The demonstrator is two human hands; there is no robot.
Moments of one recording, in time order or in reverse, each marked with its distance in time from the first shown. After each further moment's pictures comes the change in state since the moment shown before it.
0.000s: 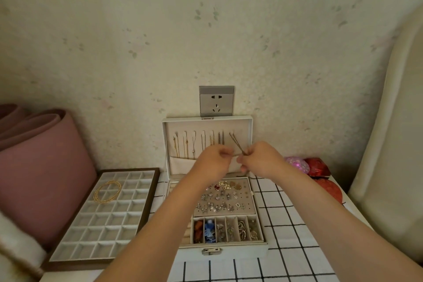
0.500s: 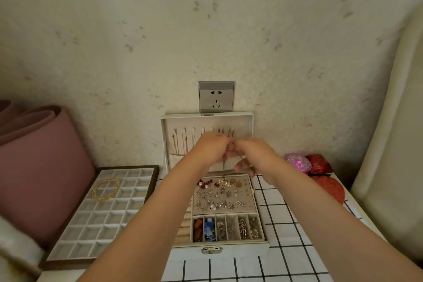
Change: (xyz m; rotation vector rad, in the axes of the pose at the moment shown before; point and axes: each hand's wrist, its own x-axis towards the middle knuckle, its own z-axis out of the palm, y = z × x) left_hand 0.010 0.023 -0.015 -0.395 -0.032 -0.160; right_hand -0.001 -0.008 0.012 0.592 -0.070 0.108
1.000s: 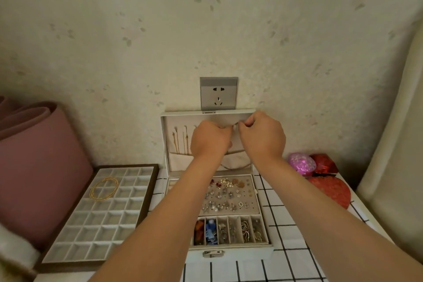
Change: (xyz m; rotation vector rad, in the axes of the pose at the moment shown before) left_hand 0.022 0.000 0.008 0.403 0.451 0.130; right_hand 0.032 -0.012 0.009 -0.593 0.725 -0.419
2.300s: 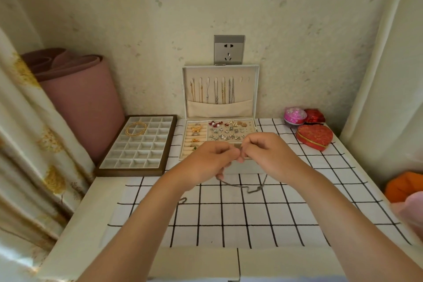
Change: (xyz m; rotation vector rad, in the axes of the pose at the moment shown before) left_hand -0.197 -0.089 -0.077 -0.231 -0.674 0.163; right_hand -0.187 0.026 -0.106 0.368 -0.716 -0.175
